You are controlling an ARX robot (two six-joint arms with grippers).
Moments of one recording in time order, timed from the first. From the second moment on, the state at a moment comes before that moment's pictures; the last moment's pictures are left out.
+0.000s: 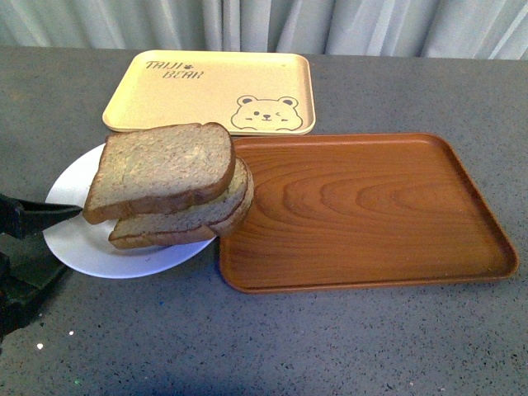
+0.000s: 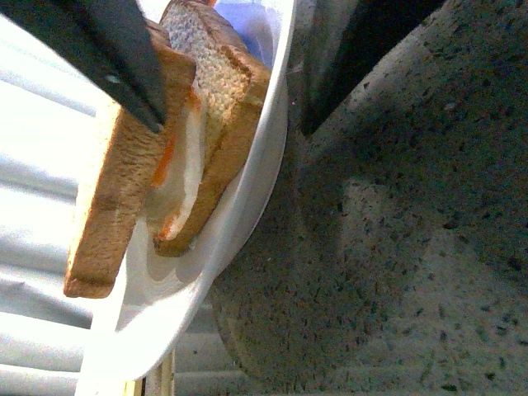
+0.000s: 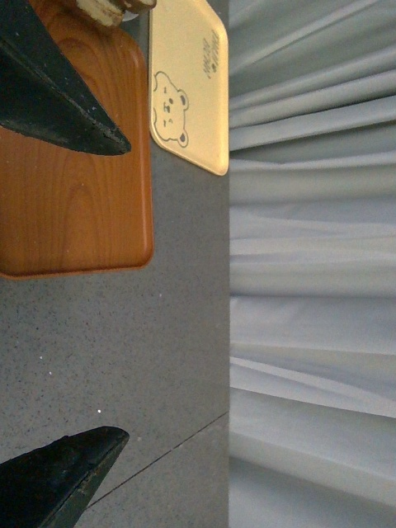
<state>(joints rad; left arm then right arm) 0.01 2.17 0.33 1.34 0.44 -1.35 0.00 0.00 0.02 0.00 0.00 0.00</state>
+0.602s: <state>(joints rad) 0.01 2.15 0.28 1.39 0.49 -1.35 0.00 0.00 0.02 0.00 0.00 0.00</state>
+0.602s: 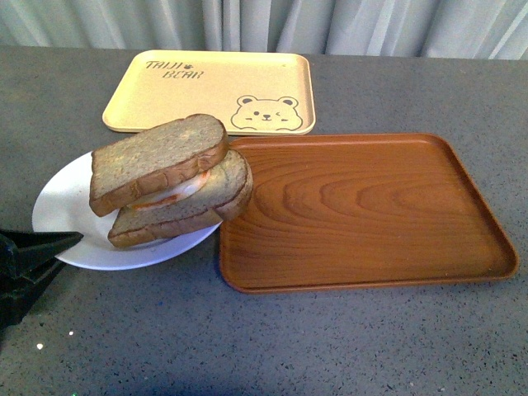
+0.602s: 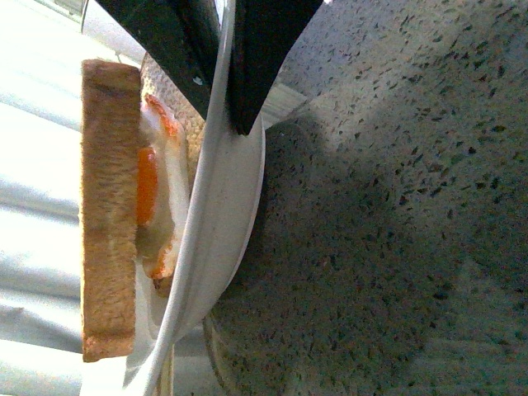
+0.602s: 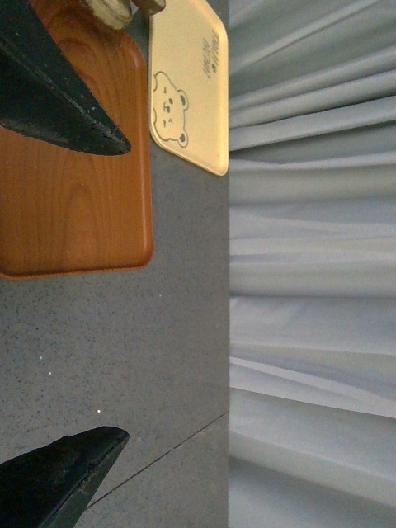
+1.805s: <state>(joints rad) -0.19 2.30 1.19 0.71 0.41 -1.31 0.00 0.00 0.02 0.00 0.00 0.00</state>
